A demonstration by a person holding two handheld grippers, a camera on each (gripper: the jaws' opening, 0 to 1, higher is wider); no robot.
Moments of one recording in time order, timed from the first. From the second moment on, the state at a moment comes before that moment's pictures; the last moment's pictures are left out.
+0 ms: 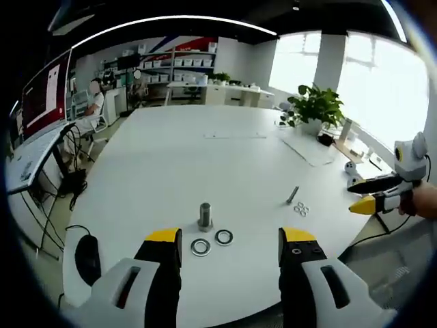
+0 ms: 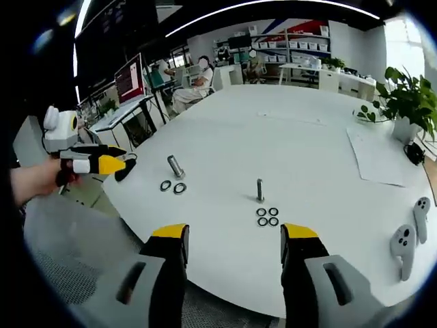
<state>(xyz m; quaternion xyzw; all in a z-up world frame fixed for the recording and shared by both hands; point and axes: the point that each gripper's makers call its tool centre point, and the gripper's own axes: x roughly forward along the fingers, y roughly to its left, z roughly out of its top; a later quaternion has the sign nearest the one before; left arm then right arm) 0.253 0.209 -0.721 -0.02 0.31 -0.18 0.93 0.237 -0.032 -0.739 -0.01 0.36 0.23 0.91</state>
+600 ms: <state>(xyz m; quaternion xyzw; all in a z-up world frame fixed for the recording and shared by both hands) 0.249 0.208 -0.728 0.00 0.33 -0.19 0.93 0.237 -0.038 -0.741 -0.02 0.36 0.22 0.91</state>
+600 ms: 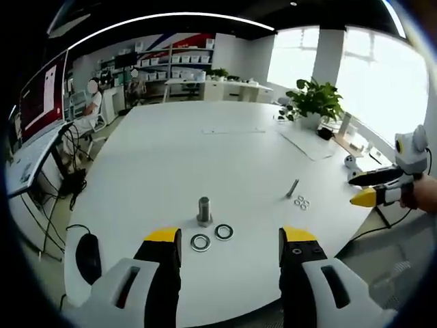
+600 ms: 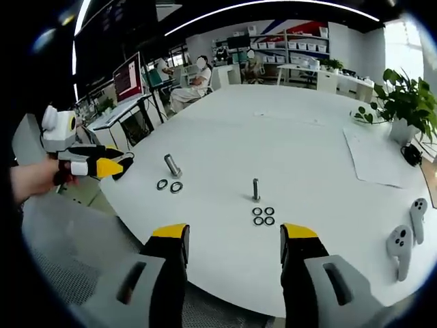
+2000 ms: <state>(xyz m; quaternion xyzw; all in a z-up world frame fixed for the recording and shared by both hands) 0.246 0.210 -0.734 0.01 0.34 -0.19 0.92 0.235 -0.045 -0.746 -0.03 0.37 0.21 0.90</state>
